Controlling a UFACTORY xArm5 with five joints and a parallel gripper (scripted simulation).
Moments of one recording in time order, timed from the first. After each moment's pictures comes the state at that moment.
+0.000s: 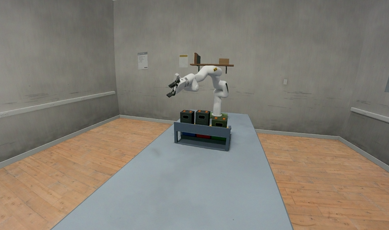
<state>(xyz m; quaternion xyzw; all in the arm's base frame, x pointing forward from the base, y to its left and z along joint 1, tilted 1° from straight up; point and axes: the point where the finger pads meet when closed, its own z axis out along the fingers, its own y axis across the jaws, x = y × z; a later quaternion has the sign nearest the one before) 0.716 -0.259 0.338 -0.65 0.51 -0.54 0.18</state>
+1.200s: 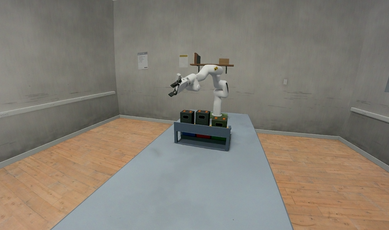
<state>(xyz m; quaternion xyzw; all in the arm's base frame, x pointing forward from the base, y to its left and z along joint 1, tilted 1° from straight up) 0.685 -0.259 0.338 -0.64 0.51 -0.54 0.17</state>
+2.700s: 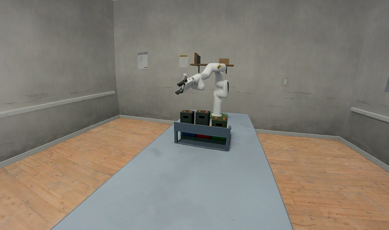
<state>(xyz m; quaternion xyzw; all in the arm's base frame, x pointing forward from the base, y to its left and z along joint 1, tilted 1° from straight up) 0.567 -0.259 0.339 -0.63 0.52 -0.55 0.15</state>
